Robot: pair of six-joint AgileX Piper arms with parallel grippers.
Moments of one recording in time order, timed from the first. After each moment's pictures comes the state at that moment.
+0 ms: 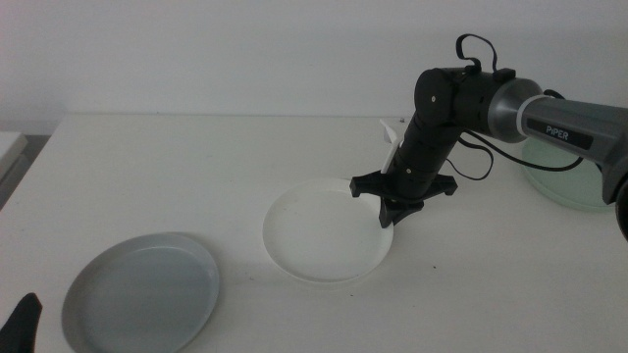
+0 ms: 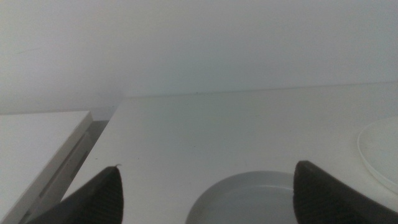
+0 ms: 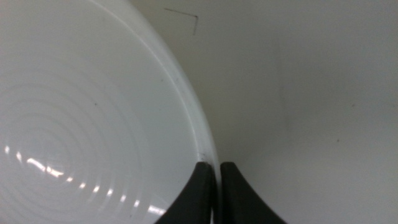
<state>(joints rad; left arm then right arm) 0.00 0.00 0.00 -0.06 0.20 0.08 0.42 2.23 -1.77 0.20 1.05 0.14</state>
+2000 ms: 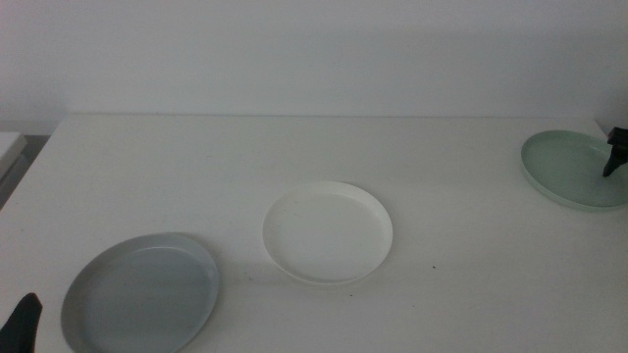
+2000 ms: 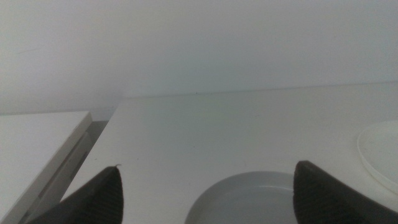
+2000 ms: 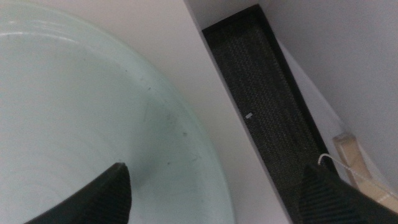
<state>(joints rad) 0.00 0.00 0.00 -0.06 0.20 0.08 -0.37 2.47 -2.15 0.10 1.11 0.06</state>
